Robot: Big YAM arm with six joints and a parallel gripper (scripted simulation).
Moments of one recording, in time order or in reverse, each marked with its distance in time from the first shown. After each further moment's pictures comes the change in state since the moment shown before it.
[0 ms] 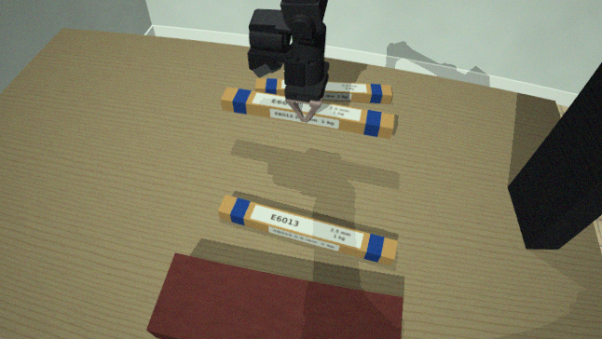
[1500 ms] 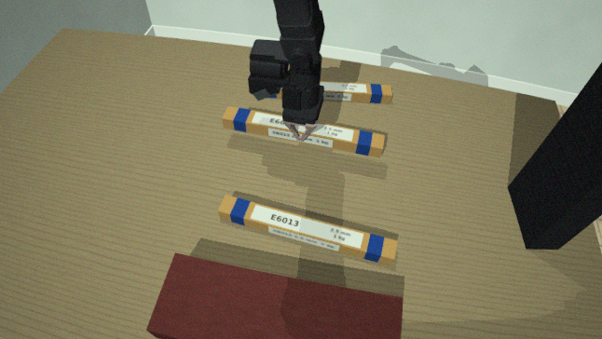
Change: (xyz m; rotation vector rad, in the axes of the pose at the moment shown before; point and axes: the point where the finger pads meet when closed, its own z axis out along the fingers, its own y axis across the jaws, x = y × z) arm -0.009 -0.006 0.064 0.010 -0.018 0.001
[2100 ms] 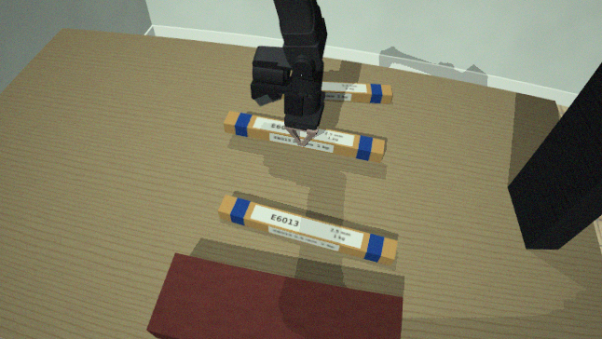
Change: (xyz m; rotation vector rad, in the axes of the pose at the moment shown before) arm 0.003 0.003 0.013 -0.004 -0.010 -0.005
